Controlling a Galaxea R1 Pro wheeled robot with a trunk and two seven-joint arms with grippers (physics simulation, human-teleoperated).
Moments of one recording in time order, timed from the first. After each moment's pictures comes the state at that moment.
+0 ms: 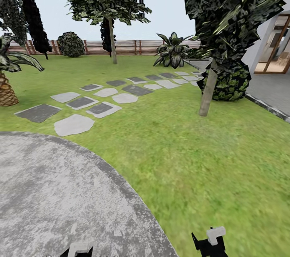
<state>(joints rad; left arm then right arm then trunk) -0.31 0.07 0.04 -0.25 0.00 -0.33 0.01 -0.45 -0.10 -0.02 -0.03 0.16 -0.61 0.09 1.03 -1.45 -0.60</state>
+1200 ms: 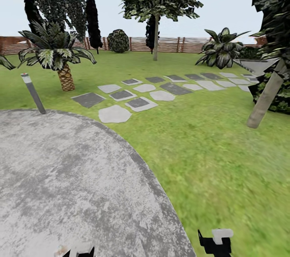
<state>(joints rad) -0.31 0.06 0.04 -0.24 0.05 -0.33 0.00 -0.45 -0.09 -0.09 -0.03 0.15 -0.61 -0.05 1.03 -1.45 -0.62</state>
